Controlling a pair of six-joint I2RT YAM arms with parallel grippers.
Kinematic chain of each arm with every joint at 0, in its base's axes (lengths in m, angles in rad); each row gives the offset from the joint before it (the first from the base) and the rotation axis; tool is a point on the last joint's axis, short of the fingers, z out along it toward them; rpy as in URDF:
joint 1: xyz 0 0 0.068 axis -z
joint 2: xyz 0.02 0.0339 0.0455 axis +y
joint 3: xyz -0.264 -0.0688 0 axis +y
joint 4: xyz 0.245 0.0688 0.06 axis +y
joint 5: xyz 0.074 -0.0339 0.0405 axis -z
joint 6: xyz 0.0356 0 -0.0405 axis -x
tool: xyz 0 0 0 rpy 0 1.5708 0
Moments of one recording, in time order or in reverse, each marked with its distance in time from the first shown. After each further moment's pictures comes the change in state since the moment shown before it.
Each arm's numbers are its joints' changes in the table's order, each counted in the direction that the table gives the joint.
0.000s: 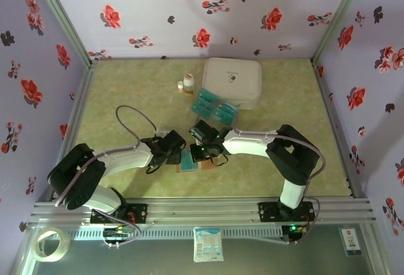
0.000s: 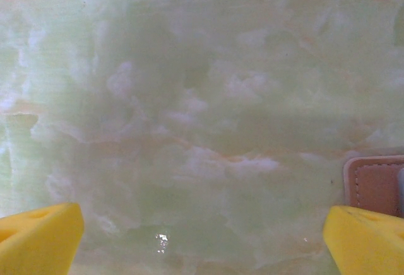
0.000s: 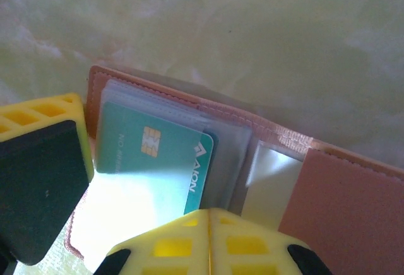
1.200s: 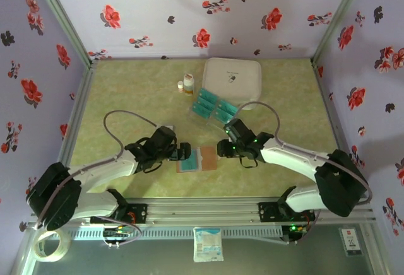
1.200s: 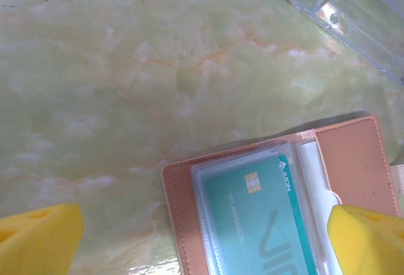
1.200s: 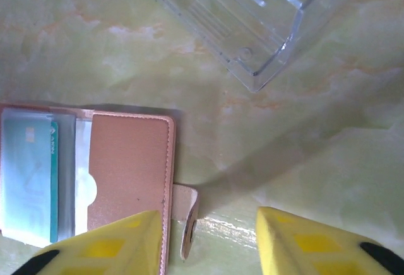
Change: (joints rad) left arm -0.031 -0.222 0.093 -0.257 0.290 -0.068; right arm 0.192 -0.427 0.316 0.042 0.126 0.000
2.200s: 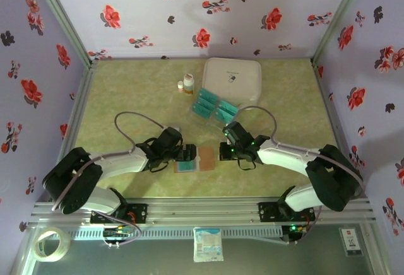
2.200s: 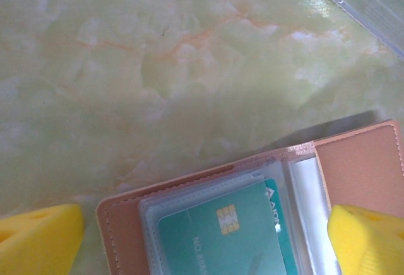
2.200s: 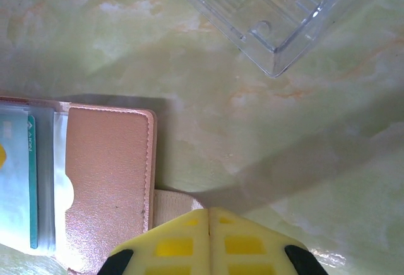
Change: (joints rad) left arm 0.013 0.174 0.007 -0.163 0.050 0.020; right arm 0.002 0.047 0.051 -0.112 -0.051 -0.025
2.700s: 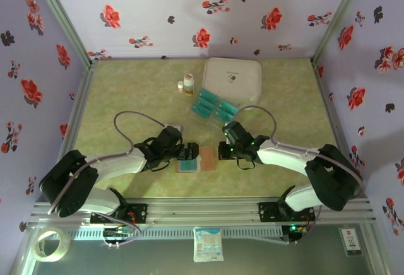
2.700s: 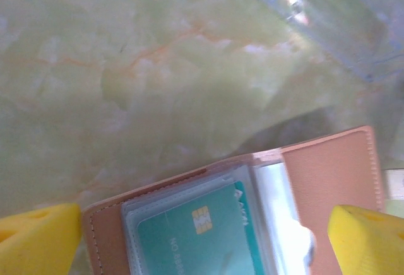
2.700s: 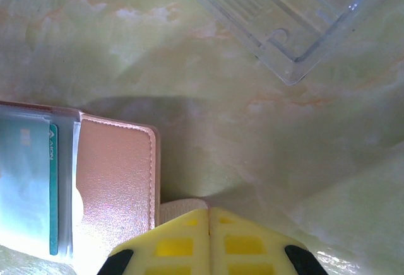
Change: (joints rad) left arm 0.008 -0.058 -0.004 -0.022 0.038 0.000; right arm 0.000 0.008 0.002 -0.032 -0.020 -0.003
